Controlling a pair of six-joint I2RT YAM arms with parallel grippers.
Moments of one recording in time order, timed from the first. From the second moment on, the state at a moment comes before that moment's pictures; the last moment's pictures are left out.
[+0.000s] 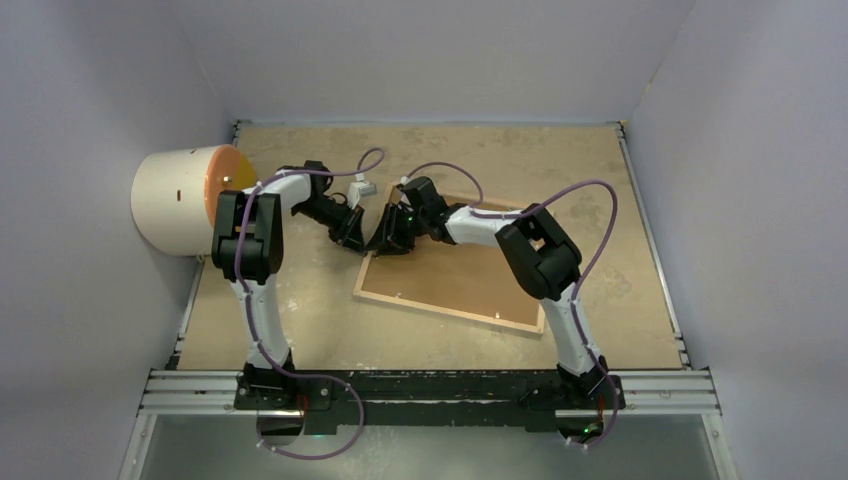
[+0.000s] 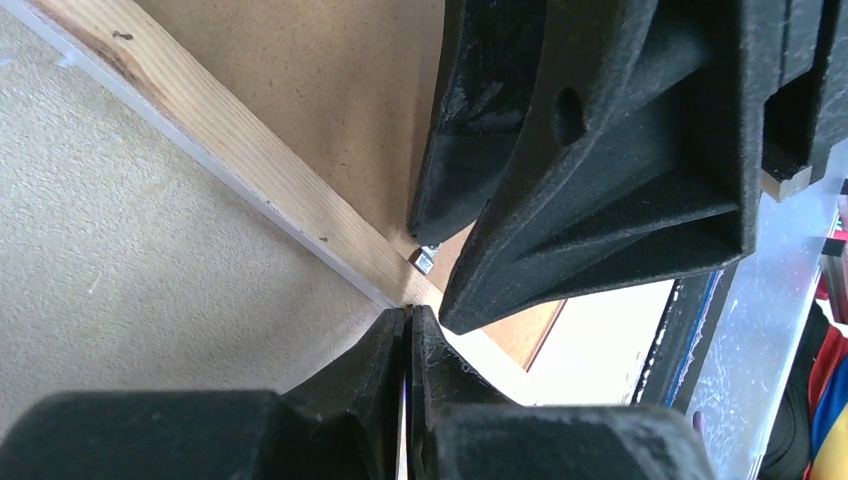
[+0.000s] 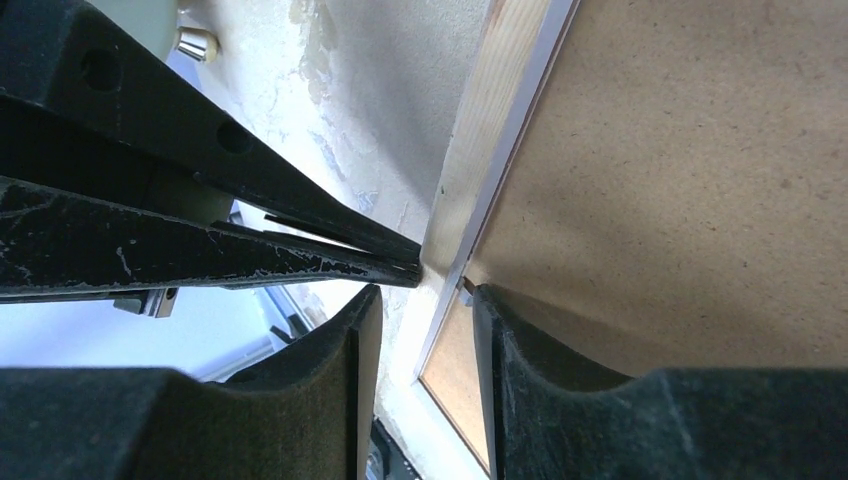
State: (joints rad) left arm -0.09 2.10 1.43 -0.95 0.87 0.72; right arm 0.72 2.21 1.46 0.01 -0.51 0.97
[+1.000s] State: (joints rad) left arm -0.09 2.06 1.39 -0.92 0.86 0.77; right arm 0.47 2.23 1.66 -0.26 -0.26 0.79
